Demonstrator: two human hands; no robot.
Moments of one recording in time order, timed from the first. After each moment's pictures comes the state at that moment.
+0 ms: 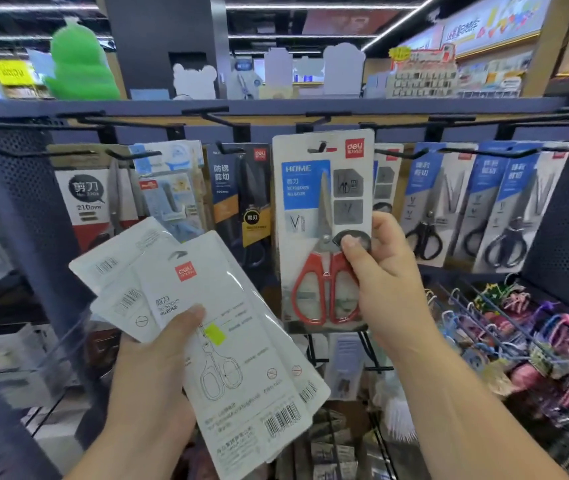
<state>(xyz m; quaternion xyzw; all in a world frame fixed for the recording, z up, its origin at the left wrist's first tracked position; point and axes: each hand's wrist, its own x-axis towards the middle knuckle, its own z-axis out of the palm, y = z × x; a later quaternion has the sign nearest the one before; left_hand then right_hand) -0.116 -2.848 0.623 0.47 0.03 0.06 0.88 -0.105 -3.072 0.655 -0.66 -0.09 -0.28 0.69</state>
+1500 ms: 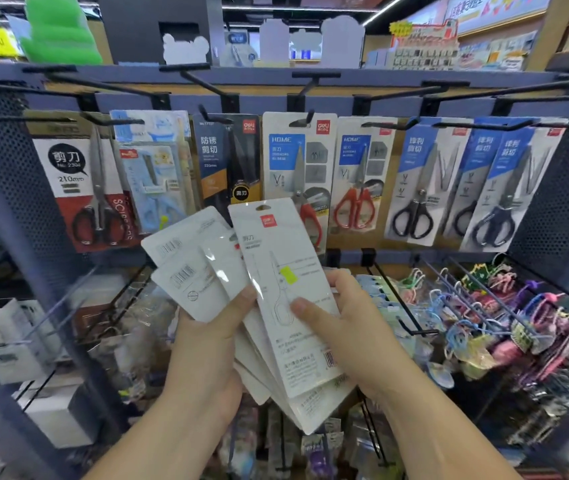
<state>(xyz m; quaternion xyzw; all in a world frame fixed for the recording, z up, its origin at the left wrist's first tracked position) -0.120 -2.899 0.606 0.44 0.01 -0.02 0.90 -0.147 -3.059 0.611 -0.75 0.04 -0.07 0.65</state>
